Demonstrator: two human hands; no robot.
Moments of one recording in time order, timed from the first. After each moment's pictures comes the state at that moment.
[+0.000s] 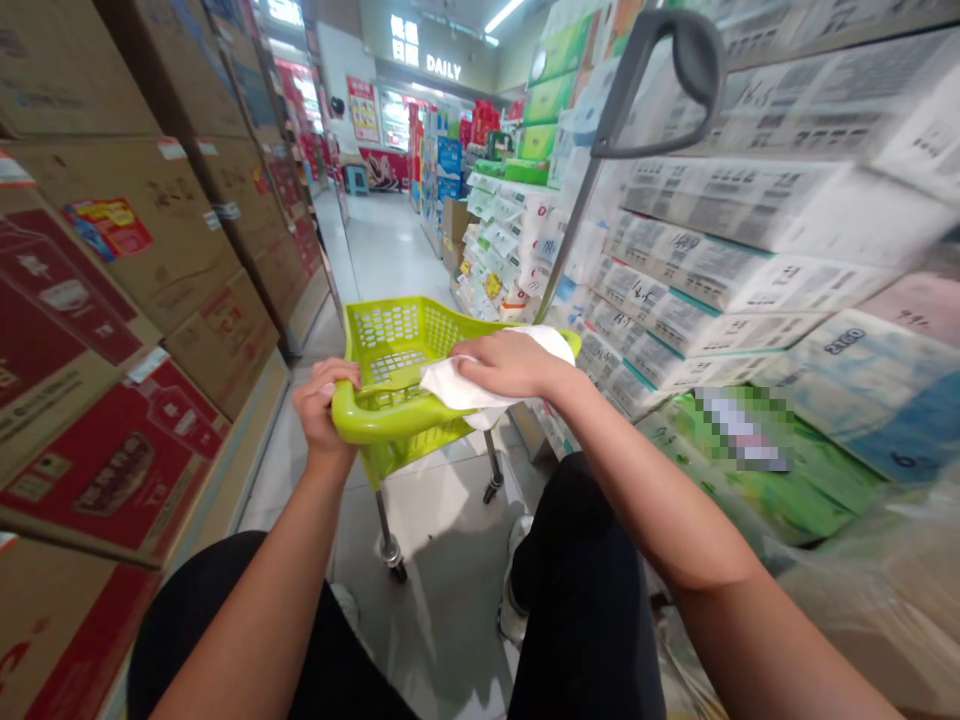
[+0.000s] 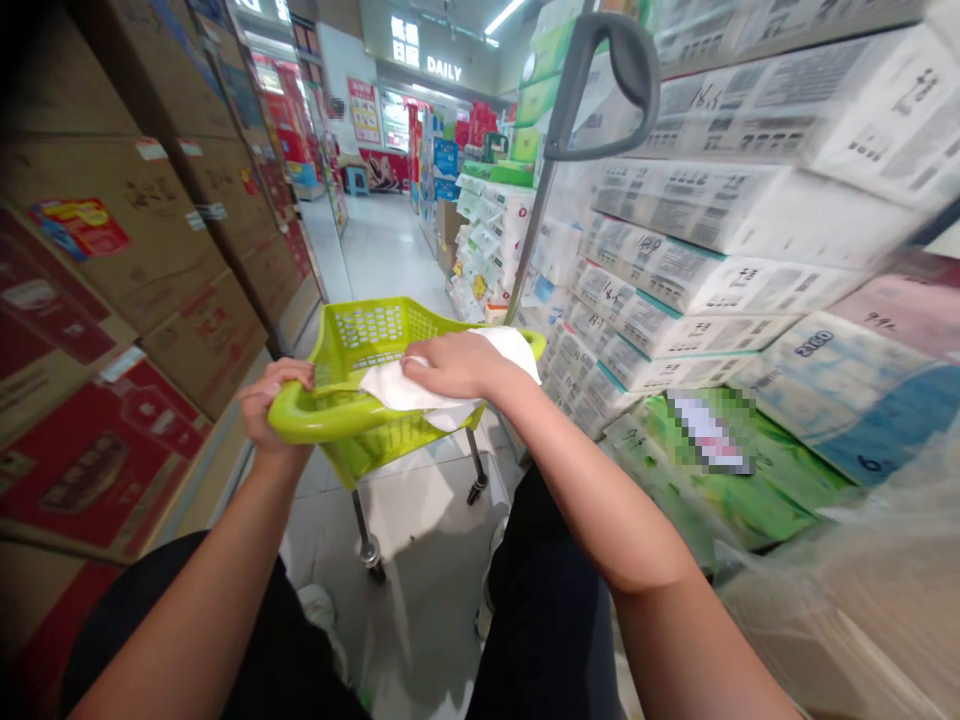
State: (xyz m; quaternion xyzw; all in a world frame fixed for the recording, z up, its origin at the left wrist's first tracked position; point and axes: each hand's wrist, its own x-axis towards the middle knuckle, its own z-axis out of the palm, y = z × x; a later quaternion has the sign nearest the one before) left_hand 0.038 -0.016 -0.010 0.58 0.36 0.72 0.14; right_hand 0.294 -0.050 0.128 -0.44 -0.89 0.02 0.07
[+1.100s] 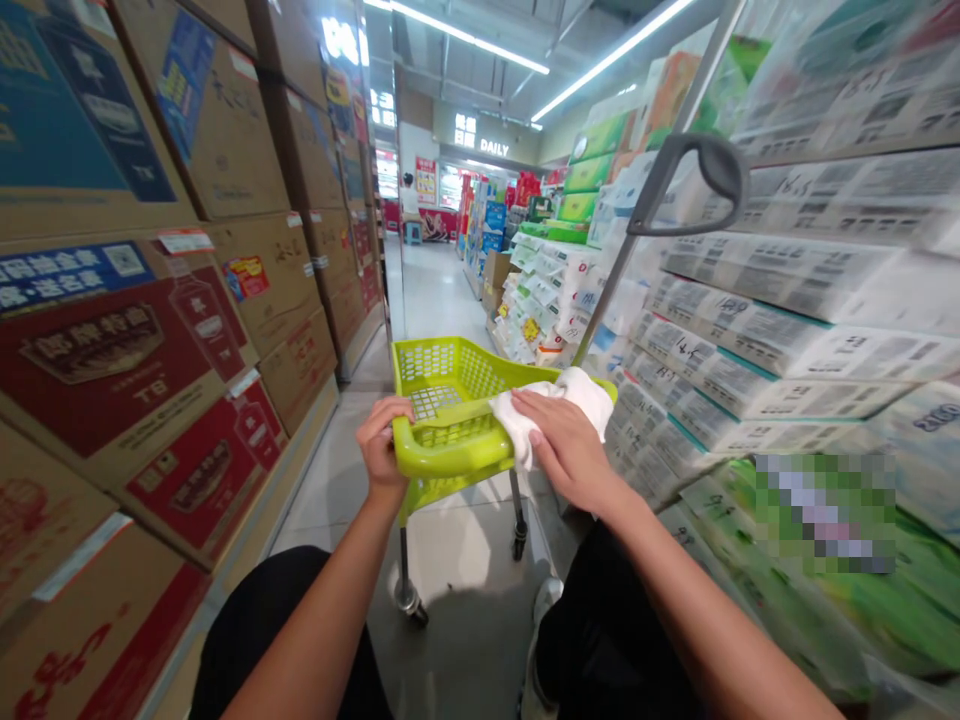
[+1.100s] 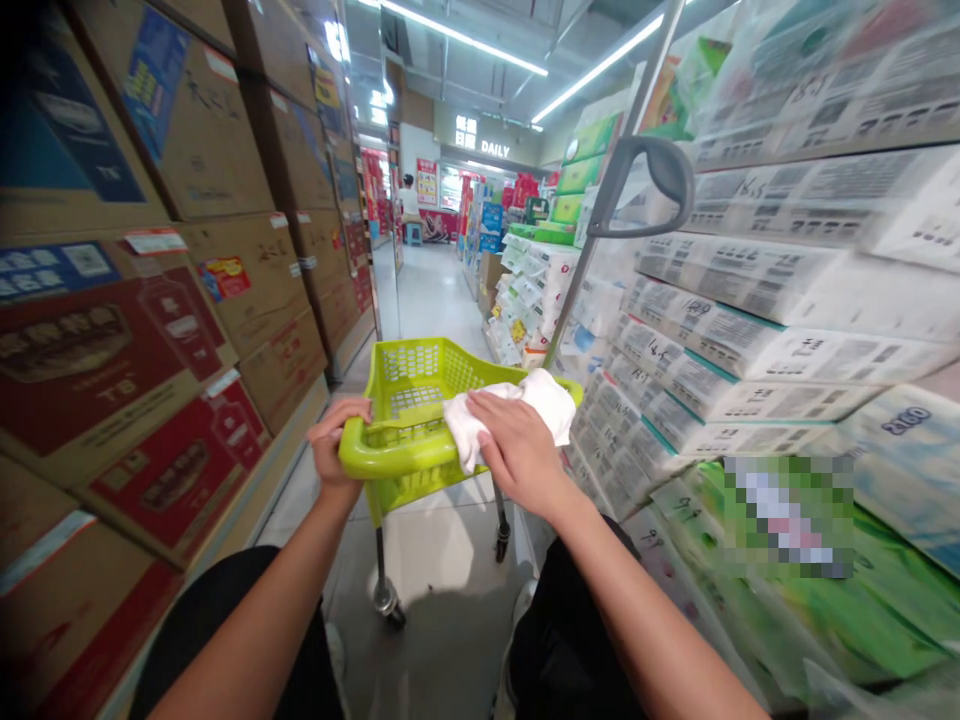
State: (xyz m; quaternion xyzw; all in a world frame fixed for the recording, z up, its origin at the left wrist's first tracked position) left_hand 0.031 -0.026 -0.009 0.57 0.30 0.76 0.11; right_hand 0.308 -0.095 0.070 -0.38 -0.87 -0.07 0.31
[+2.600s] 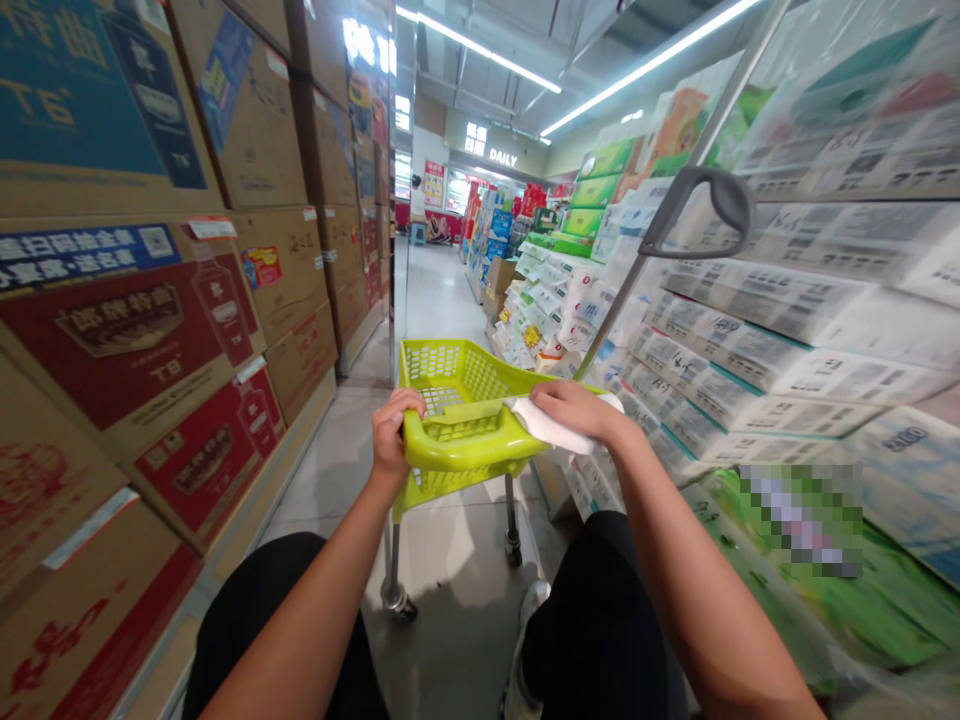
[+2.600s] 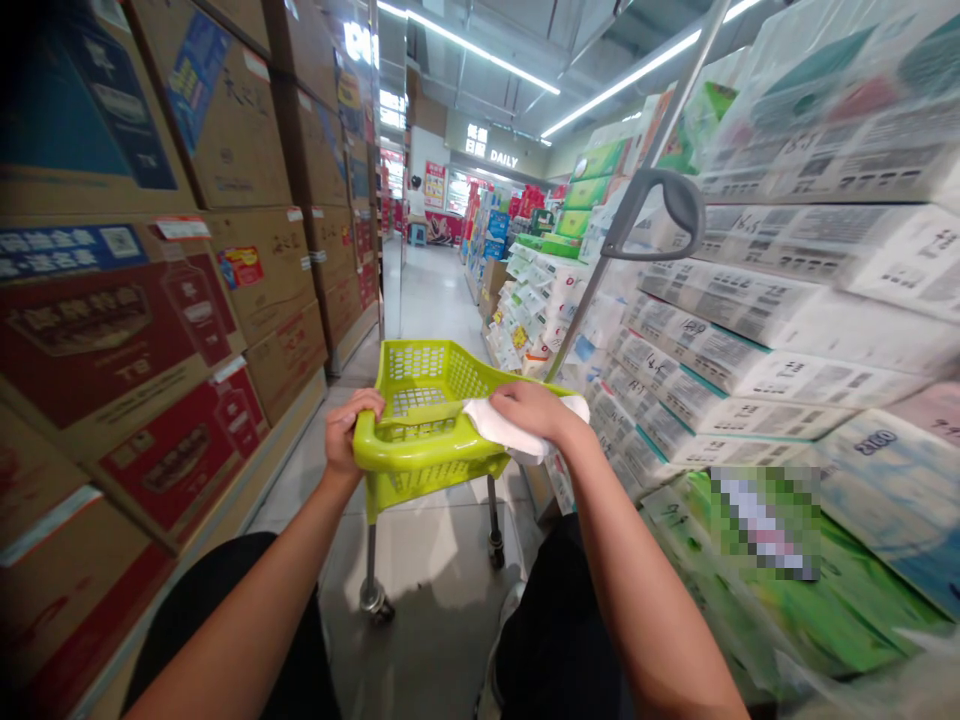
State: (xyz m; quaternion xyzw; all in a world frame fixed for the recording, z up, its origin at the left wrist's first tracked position) left_hand 0.021 -0.027 -0.001 0.59 0.28 0.74 0.17; right_hand 0.303 -0.043 0.127 -0.54 -0.83 0.07 0.10
